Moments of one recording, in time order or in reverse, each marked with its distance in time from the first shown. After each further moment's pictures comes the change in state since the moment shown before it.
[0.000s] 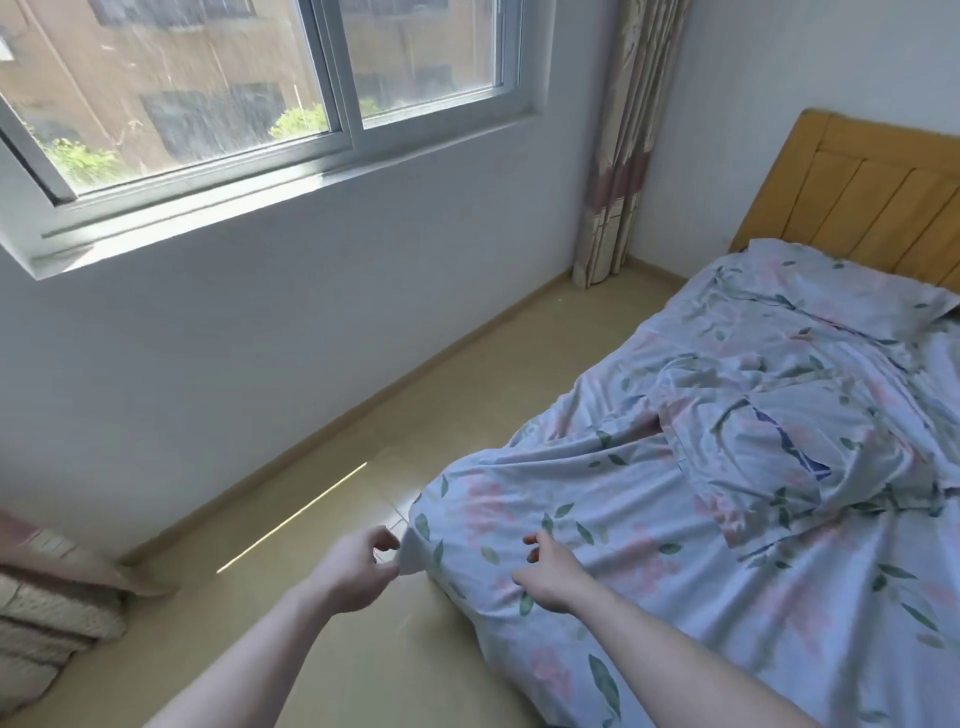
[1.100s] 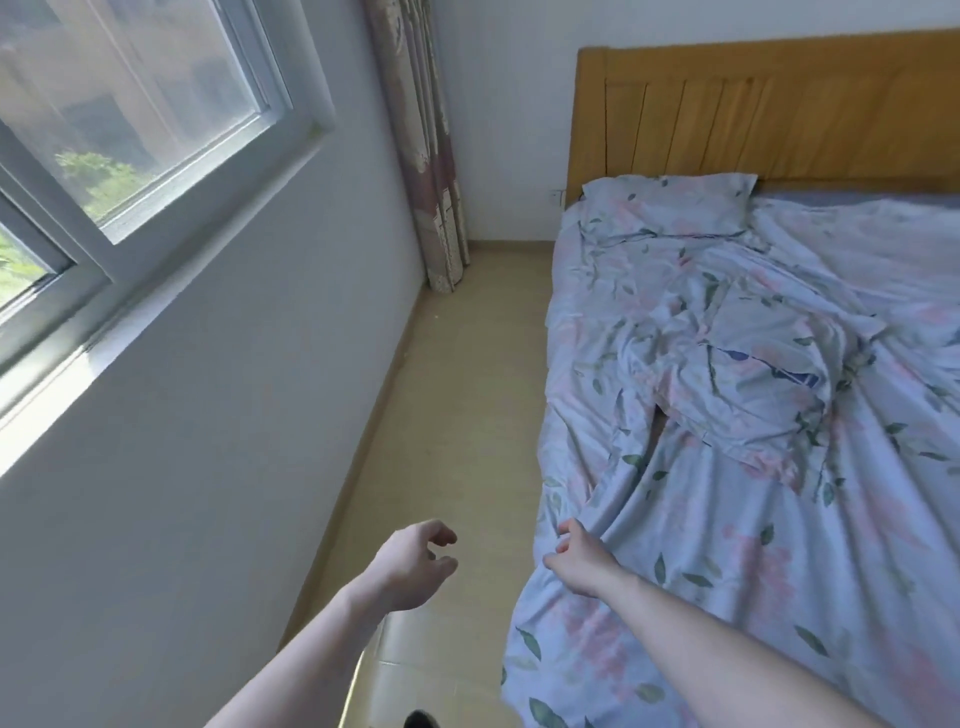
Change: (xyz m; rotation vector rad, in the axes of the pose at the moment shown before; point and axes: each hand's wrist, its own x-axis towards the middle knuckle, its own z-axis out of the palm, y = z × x) left_hand 0.448 0.099 -0.261 0.376 -0.365 0.530; right_hand 0.309 -0.248 -0.051 0.454 0.416 0.357
